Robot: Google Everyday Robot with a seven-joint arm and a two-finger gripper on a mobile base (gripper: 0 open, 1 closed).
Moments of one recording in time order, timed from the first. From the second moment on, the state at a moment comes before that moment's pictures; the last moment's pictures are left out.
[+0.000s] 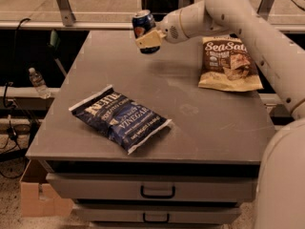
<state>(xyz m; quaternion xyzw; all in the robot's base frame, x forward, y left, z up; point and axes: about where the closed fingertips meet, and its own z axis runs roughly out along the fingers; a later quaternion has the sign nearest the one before) 0.752 0.006 0.919 -0.46 0.72 0.26 0.46</state>
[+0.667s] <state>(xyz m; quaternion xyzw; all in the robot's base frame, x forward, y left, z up) 0.731 -0.015 0.909 -0.57 0.73 0.10 0.36</state>
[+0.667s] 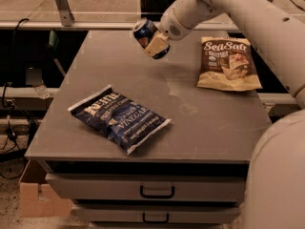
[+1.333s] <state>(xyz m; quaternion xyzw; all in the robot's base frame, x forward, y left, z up) 0.716 -0.022 0.894 -0.62 0.72 0.03 0.29</state>
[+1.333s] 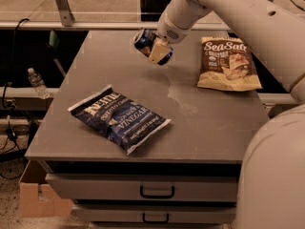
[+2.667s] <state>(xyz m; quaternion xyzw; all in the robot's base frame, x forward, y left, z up) 0.707 -0.015 0.884 -0.66 0.70 0.00 0.26</state>
